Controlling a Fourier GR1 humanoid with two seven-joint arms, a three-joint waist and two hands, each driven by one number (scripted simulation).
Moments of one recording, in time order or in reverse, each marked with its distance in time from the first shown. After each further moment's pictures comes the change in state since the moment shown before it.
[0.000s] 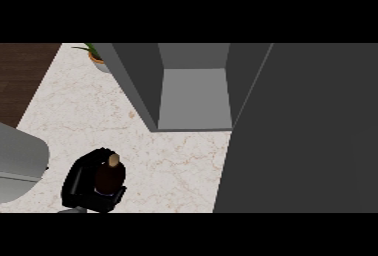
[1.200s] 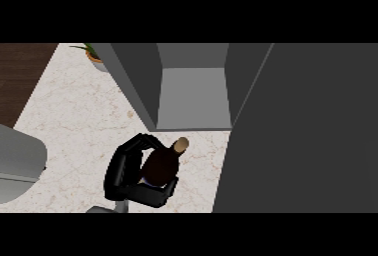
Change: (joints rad) left arm -0.013 -0.035 -0.458 -0.306 0.095 0.517 0.218; right arm 0.079 -0.084 -0.020 -0.008 -0.003 -0.012 -0.098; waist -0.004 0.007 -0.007
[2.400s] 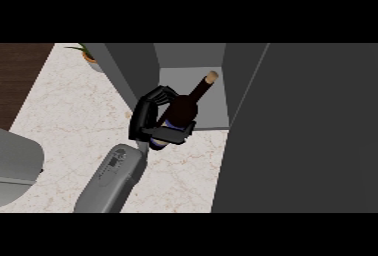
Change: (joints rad) left arm -0.483 0.000 0.085 0.464 0.025 0.131 0.012; right arm 0.080 -0.018 -0.041 0.002 -0.030 0.046 -0.105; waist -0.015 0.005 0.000
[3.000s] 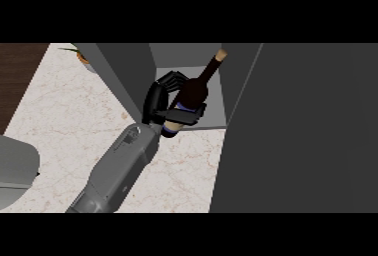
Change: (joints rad) left arm -0.235 -0.001 -0.043 0.301 0.176 0.074 -0.088; right arm 0.047 0.000 0.002 0.003 -0.016 0.036 -0.066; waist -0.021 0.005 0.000
